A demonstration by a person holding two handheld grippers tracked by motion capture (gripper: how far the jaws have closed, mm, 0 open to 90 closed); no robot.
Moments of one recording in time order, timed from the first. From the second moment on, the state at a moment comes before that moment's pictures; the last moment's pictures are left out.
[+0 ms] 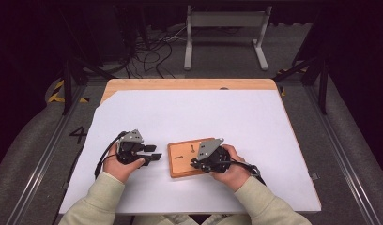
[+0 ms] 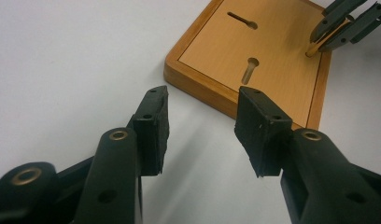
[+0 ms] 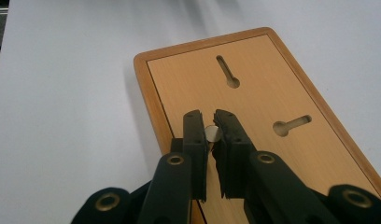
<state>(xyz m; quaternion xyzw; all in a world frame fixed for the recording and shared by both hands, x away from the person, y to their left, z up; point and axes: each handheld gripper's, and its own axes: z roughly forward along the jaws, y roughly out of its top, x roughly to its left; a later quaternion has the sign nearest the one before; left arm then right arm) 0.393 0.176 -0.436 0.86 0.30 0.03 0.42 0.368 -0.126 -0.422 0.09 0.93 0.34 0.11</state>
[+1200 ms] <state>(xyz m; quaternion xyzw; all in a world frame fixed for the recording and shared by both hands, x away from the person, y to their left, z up) 0.391 0.169 -0.435 0.85 0.29 -0.01 0.44 0.326 -0.117 -0.426 -0.01 0.93 0.33 0.19</state>
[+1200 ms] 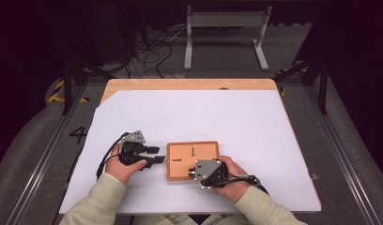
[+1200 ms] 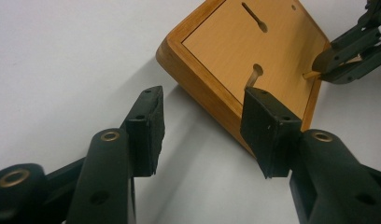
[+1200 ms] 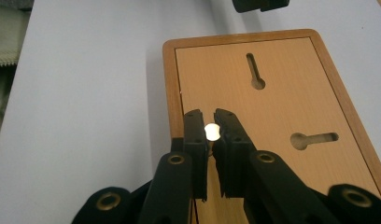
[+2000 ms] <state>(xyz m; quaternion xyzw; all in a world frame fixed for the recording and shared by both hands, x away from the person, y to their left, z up) 0.419 0.135 -0.454 0.81 0.32 -0.09 0.48 0.310 -0.116 -0.431 -0.02 0.92 0.32 0.24</state>
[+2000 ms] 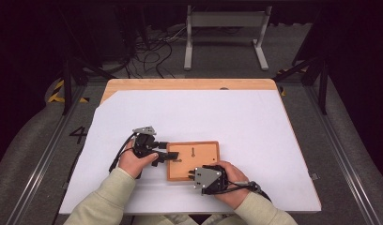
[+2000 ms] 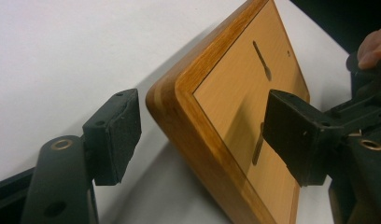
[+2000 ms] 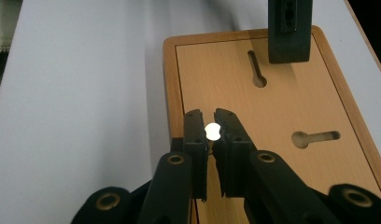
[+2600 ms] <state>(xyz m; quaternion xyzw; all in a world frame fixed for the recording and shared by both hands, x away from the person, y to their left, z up) 0.430 0.118 -0.458 0.82 0.30 -0.13 0.48 0.309 -0.116 -0.432 -0.02 0.91 0.32 0.24</state>
